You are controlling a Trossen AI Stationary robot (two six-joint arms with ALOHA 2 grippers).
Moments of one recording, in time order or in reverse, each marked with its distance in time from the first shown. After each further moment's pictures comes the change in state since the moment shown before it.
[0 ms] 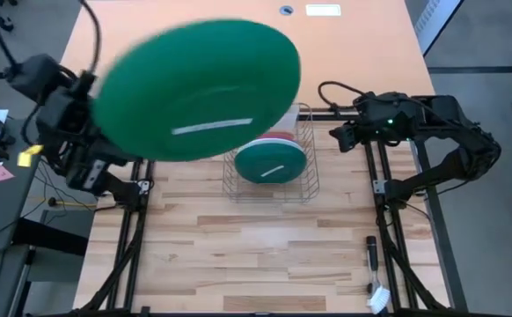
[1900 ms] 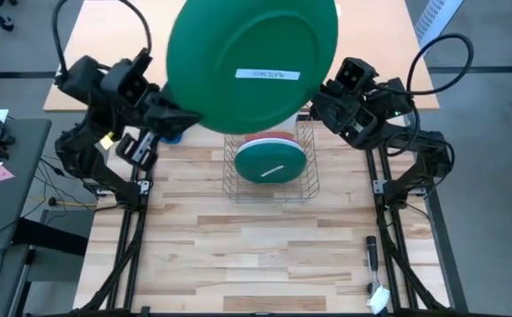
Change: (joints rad) left arm 0.115 0.083 -0.123 0.408 -0.128 -0.338; right arm 0.035 0.326 0.000 2.033 -0.549 -0.258
